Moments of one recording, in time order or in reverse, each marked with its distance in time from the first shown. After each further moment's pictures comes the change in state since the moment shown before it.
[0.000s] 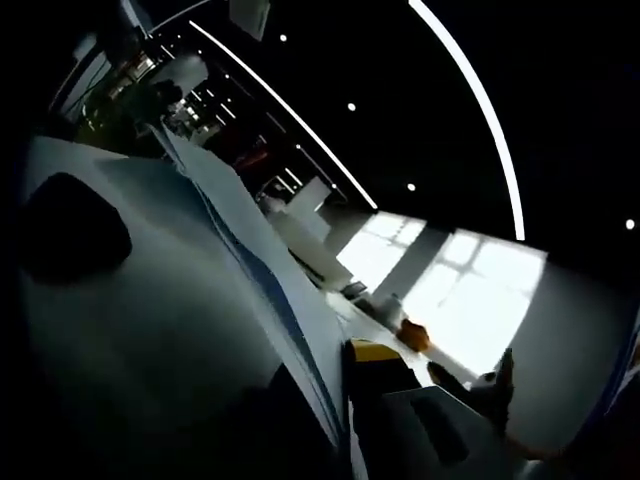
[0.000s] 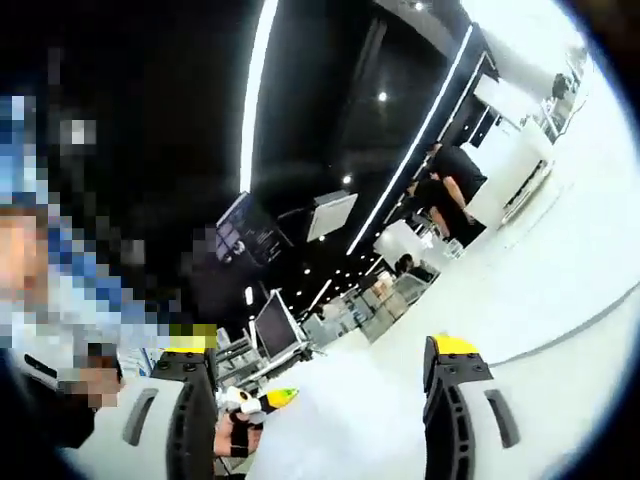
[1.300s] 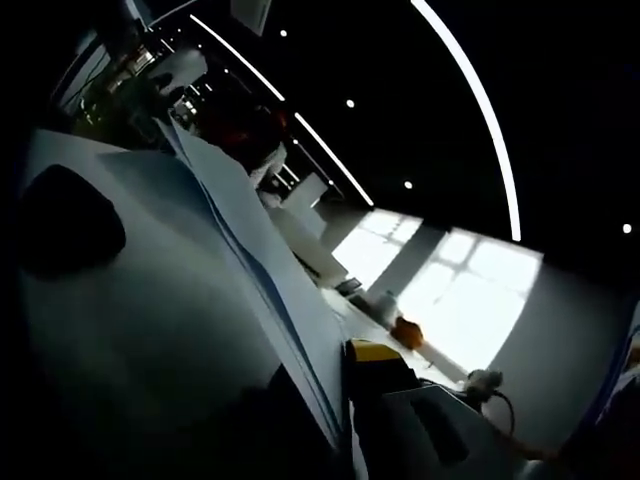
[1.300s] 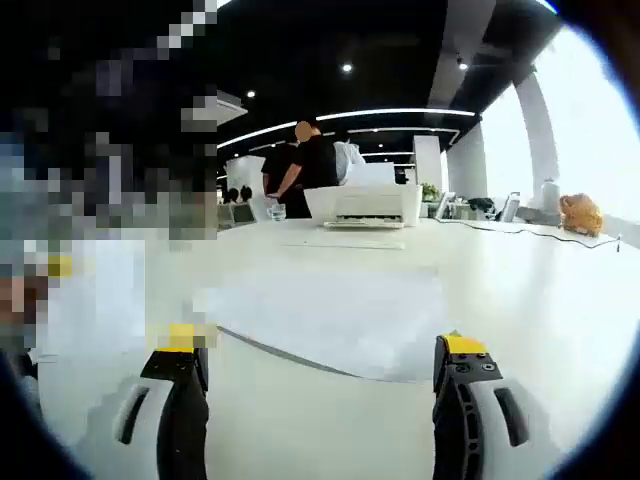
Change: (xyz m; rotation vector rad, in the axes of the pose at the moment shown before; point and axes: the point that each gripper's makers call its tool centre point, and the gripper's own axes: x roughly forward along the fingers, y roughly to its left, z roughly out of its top) left arm 0.000 -0.005 0.001 -0.024 0.016 -0.021; right arm -0.089 -0.168 0.027 -0.535 0.358 -0.725
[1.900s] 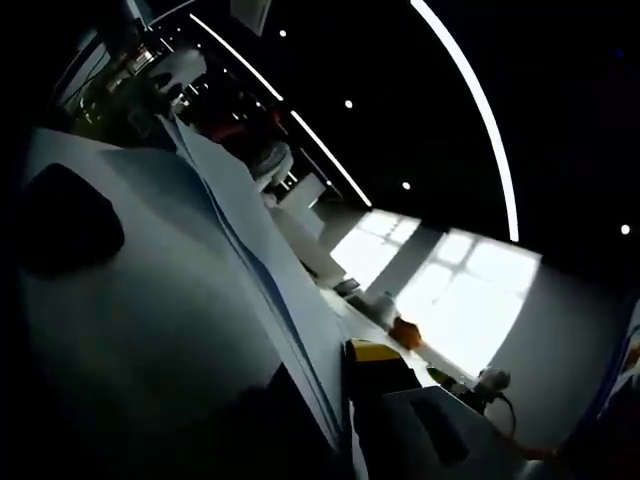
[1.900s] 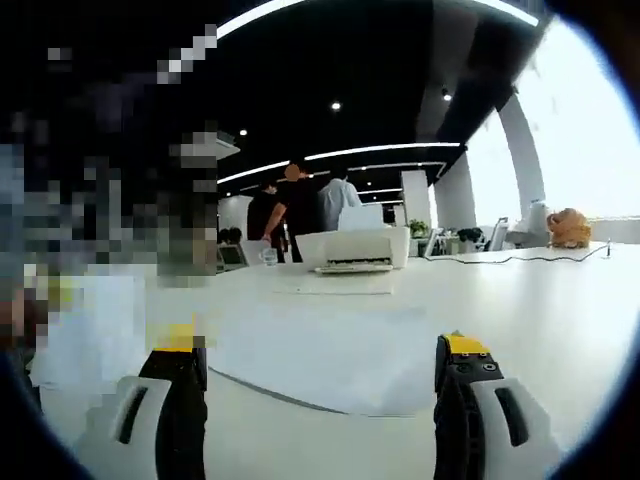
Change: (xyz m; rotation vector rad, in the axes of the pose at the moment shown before) left arm 0.003 0.019 0.011 0.000 0.001 -0.007; right arm -0.029 -0.007 0.049 0.060 -0.258 -0.035
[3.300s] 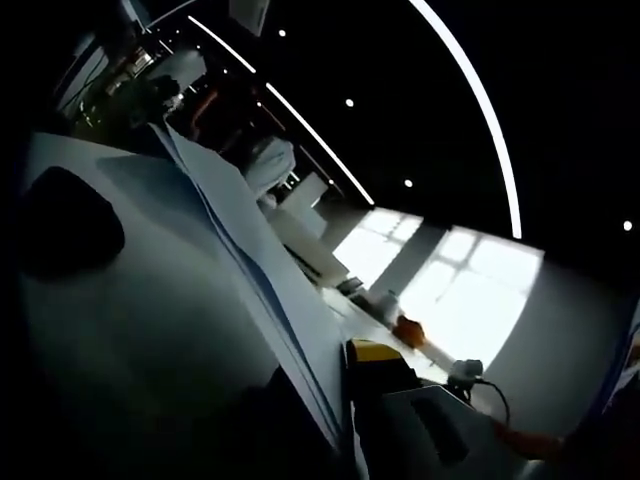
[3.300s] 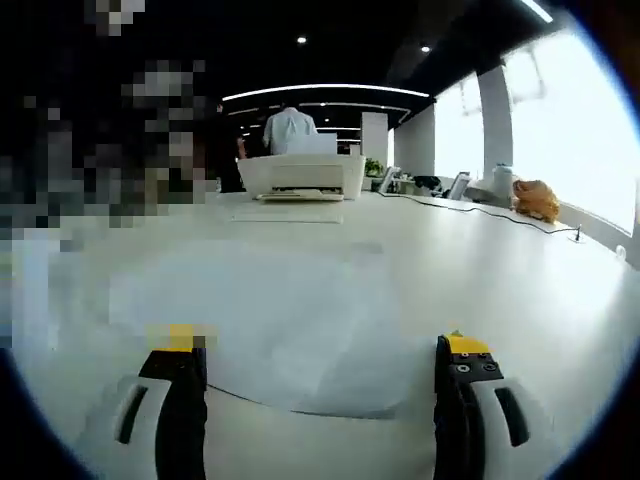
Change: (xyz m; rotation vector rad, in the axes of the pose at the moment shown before) left arm 0.001 0.001 -0.005 0.014 0.005 0.012; right arm 0.042 -0.059 -0.074 -0.061 0.363 -0.242
